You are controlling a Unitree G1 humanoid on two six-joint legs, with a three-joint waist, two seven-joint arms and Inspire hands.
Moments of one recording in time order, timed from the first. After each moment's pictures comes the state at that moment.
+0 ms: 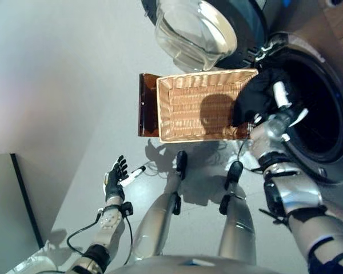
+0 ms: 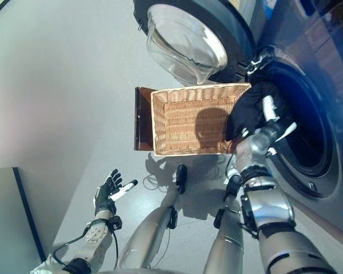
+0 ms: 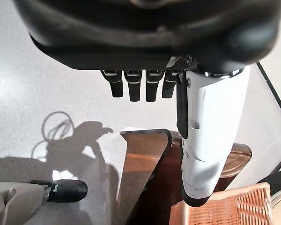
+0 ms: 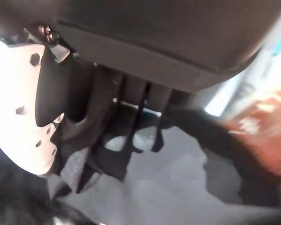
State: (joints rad) left arm -0.05 0.20 -0.37 0.81 -0.52 -0.47 0.31; right arm -0.82 -0.35 0.11 1.15 0.81 -0.41 -0.54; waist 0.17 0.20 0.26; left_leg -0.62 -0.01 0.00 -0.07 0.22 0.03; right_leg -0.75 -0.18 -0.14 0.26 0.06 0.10
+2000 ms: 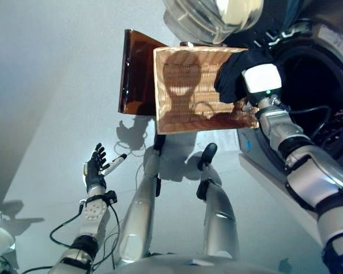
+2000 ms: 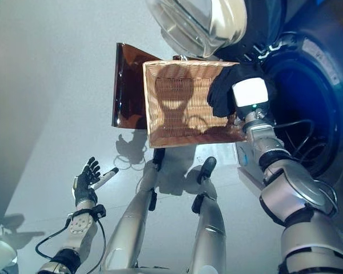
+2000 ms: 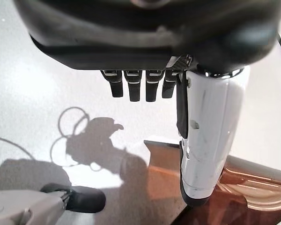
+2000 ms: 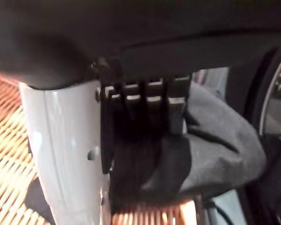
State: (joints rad) left arm -0.11 0.27 -0.20 0.81 -0.44 -0.51 0.33; right arm -1.07 -0.66 0.85 1.24 -0.71 0.02 -0.53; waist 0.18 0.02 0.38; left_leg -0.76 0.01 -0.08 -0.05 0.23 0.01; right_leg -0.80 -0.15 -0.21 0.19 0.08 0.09
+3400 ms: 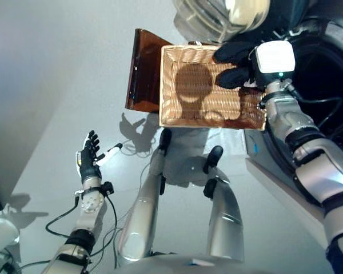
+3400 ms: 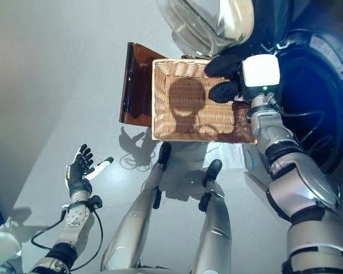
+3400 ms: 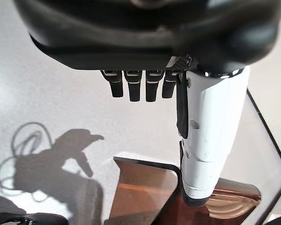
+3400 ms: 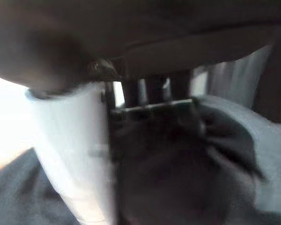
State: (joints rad) left arm -0.13 0.30 -0.17 0.75 -0.40 -0.53 0.38; right arm -1.02 -0.66 0.57 1.00 -0.41 -0.05 -0.57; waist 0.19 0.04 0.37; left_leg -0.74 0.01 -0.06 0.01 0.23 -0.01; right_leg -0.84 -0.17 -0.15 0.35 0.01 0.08
